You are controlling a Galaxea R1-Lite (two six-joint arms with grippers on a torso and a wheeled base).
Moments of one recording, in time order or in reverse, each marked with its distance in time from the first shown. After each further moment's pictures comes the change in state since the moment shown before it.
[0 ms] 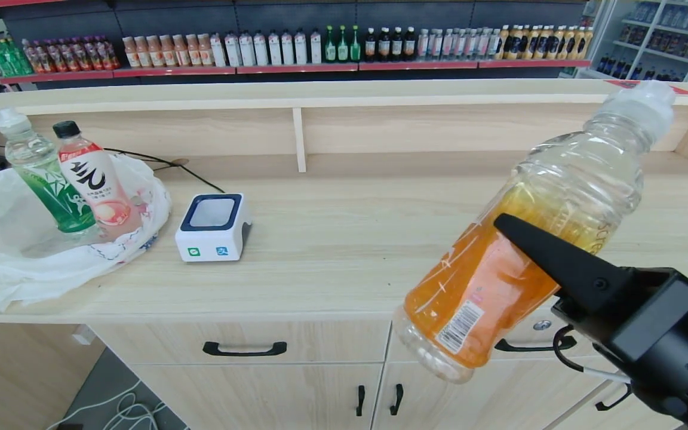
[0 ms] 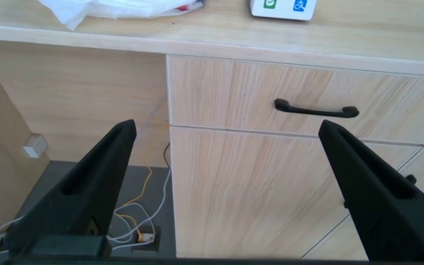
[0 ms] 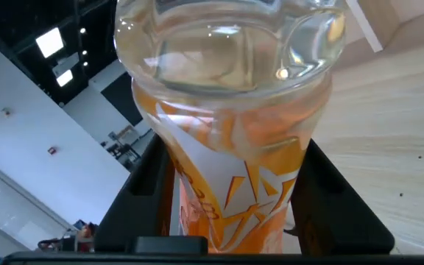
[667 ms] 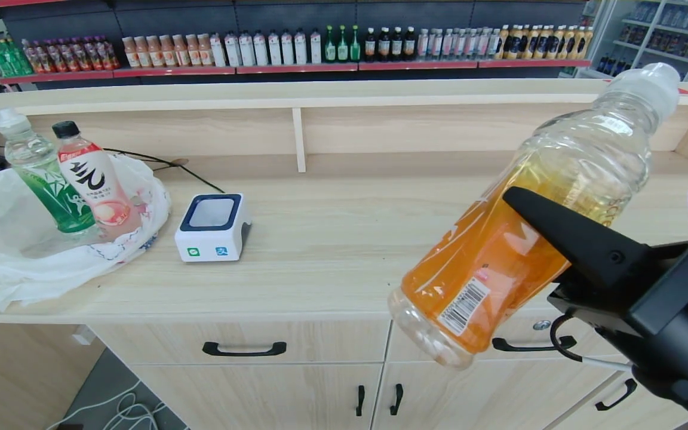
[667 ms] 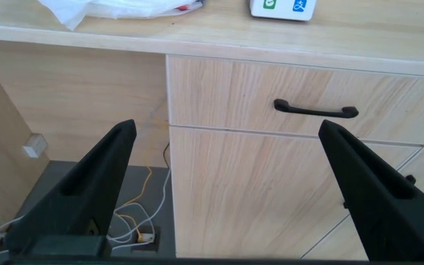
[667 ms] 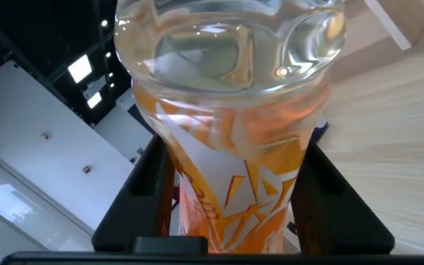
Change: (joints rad) left arm 0.000 0.000 0.000 0.000 0.000 -0.003; right arm 0.002 0.000 -0.046 0.001 0.005 0.094
